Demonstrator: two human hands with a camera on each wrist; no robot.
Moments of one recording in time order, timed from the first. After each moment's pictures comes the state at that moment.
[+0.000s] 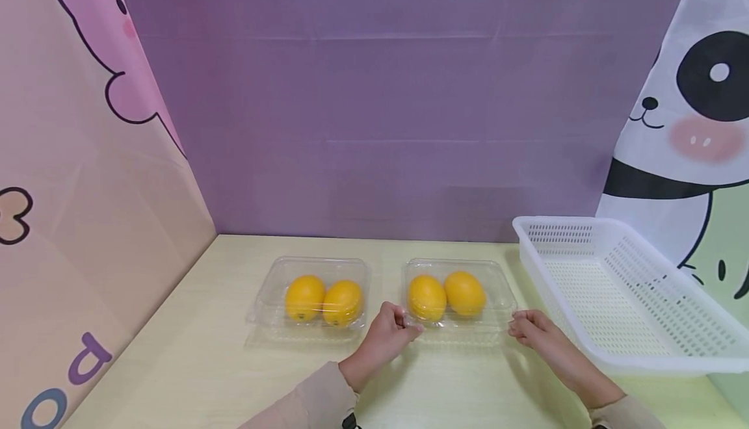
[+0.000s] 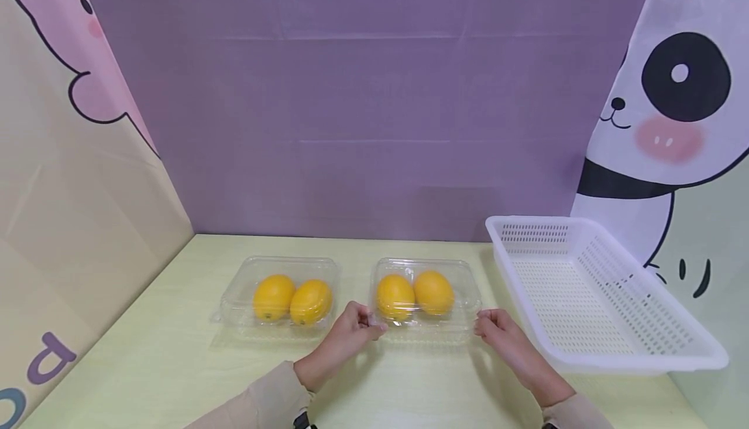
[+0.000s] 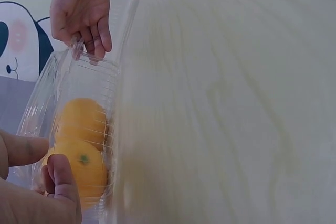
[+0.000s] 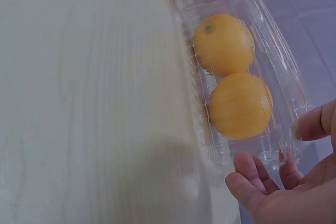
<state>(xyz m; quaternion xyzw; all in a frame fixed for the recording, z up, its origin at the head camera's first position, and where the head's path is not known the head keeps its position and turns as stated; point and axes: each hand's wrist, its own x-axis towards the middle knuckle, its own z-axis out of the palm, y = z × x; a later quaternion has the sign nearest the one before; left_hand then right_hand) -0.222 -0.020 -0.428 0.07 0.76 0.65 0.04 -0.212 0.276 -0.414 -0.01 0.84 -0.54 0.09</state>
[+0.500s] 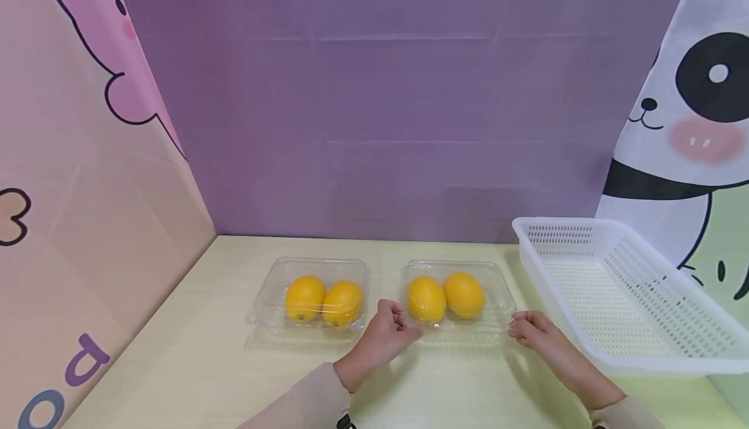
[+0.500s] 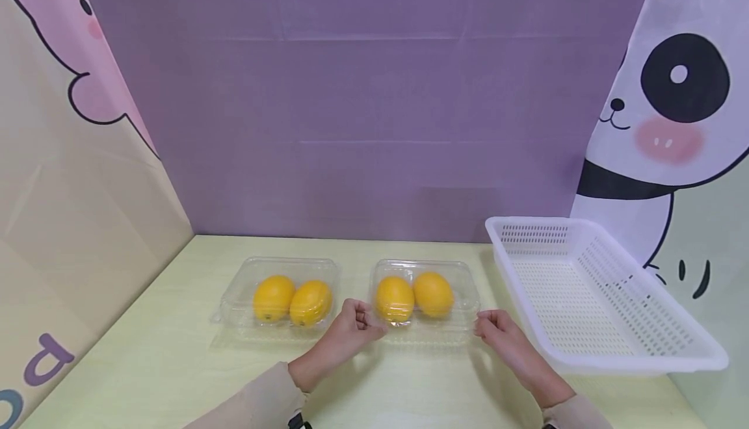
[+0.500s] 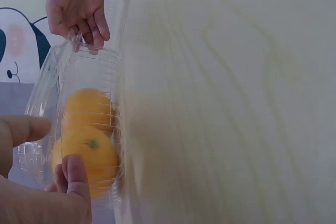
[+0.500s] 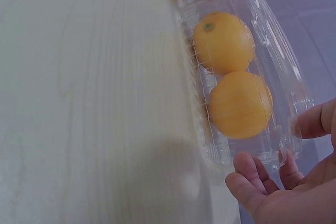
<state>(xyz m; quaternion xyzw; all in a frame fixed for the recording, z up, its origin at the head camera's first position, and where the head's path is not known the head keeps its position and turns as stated) -0.225 -0.027 -0.423 0.11 0.78 0.62 0.05 -0.213 0.277 -0.414 -0.01 0.84 -0.54 0.09</state>
